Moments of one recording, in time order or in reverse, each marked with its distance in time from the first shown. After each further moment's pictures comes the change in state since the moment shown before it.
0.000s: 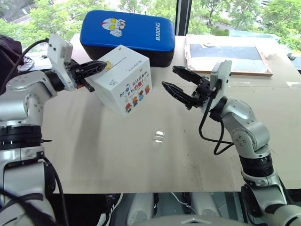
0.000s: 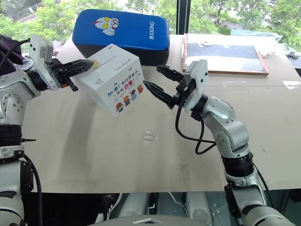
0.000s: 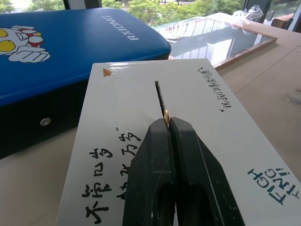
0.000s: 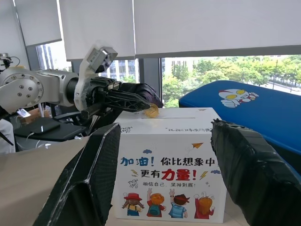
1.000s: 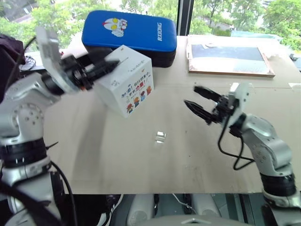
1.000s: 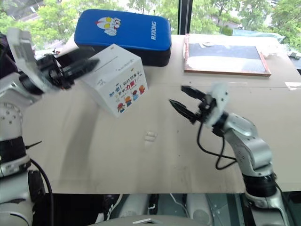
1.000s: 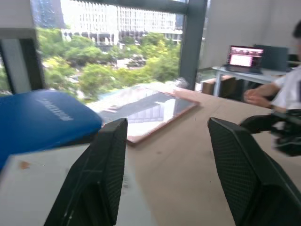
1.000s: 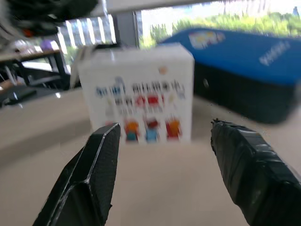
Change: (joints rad) left arm 0.297 -0.135 0.184 -0.530 -0.284 0.195 0.044; right arm 0.348 -0.223 -0.138 -0.076 0.015 0.000 0.098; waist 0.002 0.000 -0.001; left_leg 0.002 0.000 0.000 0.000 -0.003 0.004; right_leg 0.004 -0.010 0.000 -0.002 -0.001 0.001
